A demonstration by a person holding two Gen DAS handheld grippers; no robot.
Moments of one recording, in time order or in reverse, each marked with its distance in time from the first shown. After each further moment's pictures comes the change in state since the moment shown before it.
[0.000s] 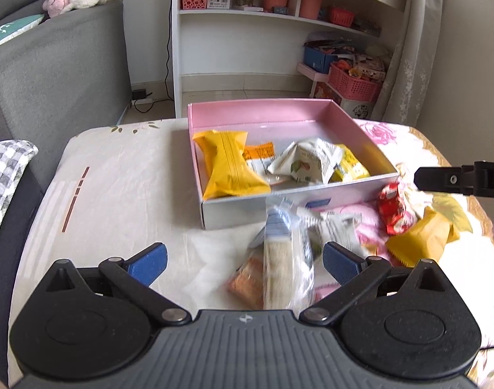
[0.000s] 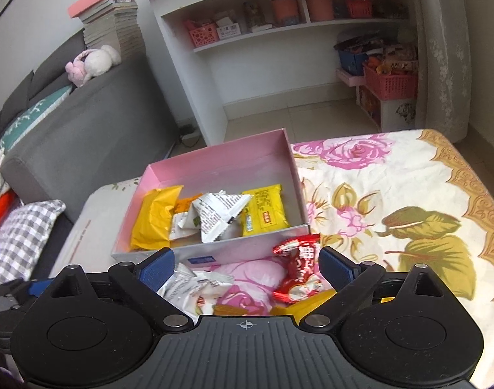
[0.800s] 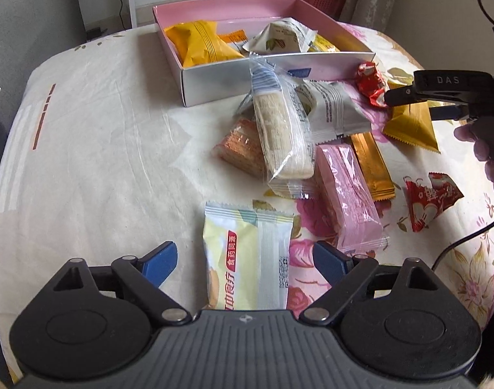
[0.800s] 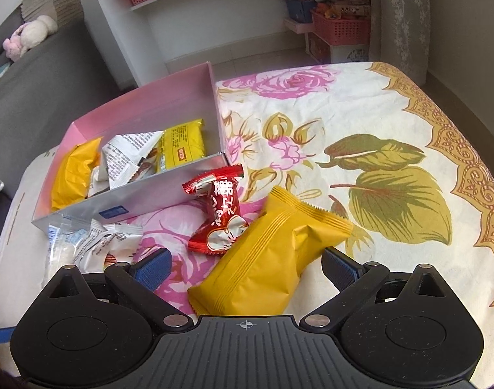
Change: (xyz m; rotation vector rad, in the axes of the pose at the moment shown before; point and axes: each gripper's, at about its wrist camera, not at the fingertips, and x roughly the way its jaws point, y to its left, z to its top) left arm 0.005 0.018 -0.050 0.126 0.293 -0.135; right arm 0.053 -0.045 -0.030 0.145 0.209 -0.175
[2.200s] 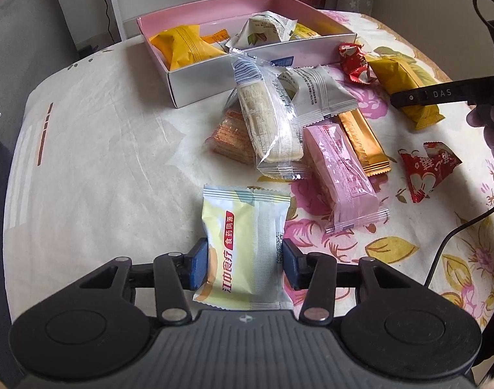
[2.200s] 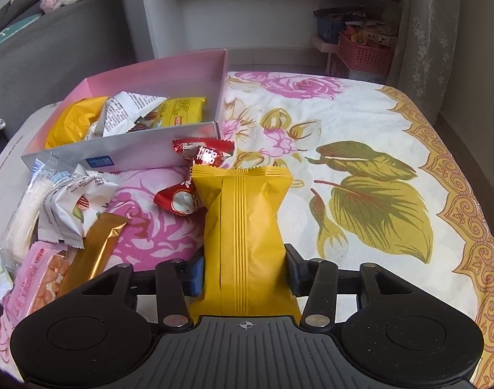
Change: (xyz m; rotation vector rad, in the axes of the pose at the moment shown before) left arm -0.009 -0.010 -0.007 0.102 -0.007 0.045; right arm -0.009 -0.016 -0.024 -0.219 -0.055 0.009
